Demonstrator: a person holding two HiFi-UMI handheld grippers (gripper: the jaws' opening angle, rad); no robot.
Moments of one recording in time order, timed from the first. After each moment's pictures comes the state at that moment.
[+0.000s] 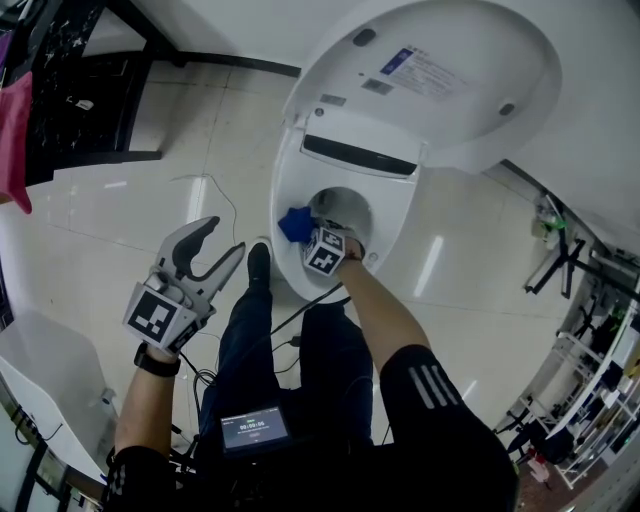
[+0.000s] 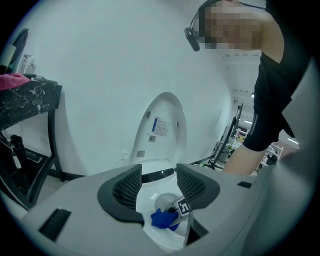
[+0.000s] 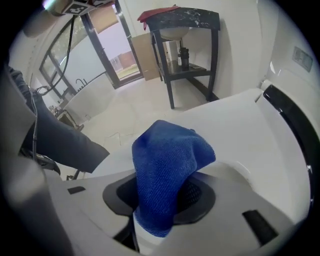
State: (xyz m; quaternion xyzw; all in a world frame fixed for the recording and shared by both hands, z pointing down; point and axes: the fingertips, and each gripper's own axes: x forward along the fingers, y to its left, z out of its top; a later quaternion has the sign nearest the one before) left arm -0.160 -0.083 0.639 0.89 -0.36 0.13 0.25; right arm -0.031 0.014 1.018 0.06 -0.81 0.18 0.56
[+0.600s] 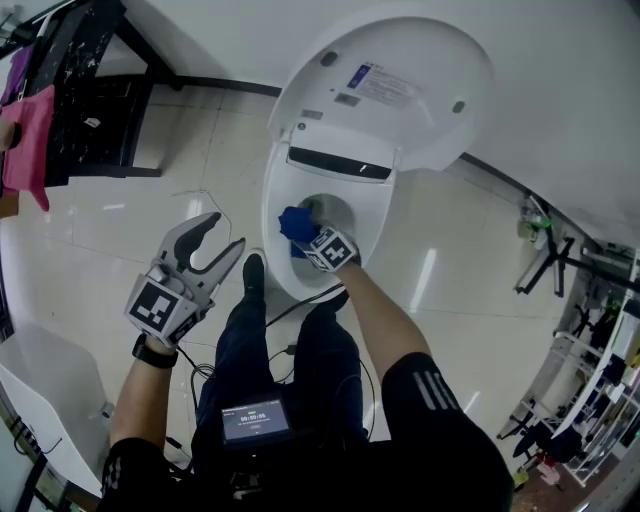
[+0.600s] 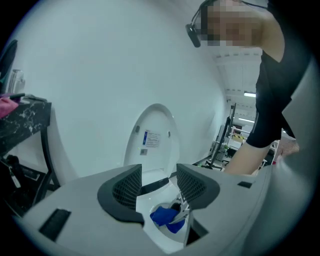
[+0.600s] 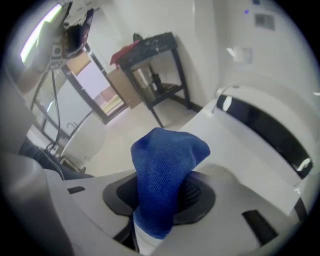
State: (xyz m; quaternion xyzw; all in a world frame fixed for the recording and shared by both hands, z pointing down) left arm -0.139 -0.083 0.573 0.91 -0.34 0.12 0.21; right arm -0.013 -0.022 0.930 0.17 -0.82 0.31 0.44
